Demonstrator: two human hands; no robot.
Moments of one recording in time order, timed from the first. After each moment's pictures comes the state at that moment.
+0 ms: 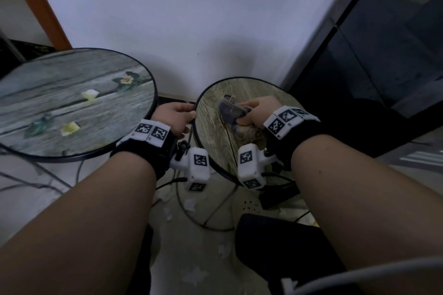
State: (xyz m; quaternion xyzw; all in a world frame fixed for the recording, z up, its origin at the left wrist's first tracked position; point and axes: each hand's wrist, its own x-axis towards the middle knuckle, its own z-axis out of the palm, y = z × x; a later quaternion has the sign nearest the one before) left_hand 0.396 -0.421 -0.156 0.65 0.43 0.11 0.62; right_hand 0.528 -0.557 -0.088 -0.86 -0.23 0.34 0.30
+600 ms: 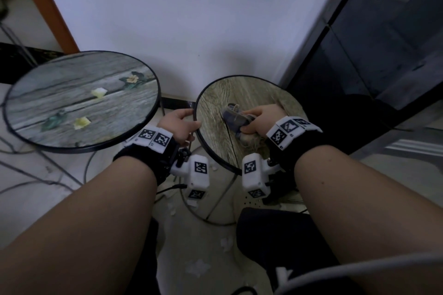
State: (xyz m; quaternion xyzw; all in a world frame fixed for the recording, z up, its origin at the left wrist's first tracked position) left_hand 0.373 -0.447 -0.150 0.65 0.42 0.07 0.63; right_hand 0.512 -0.587 -0.091 -0.89 -0.27 0.29 0.22
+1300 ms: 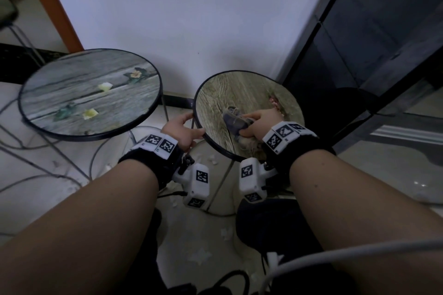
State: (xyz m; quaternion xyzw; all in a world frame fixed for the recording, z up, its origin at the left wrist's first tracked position) left_hand 0.348 -0.483 -0.147 0.66 0.43 0.07 0.61; right_hand 0.485 -0.613 -0.092 -0.89 -0.23 0.31 0.24
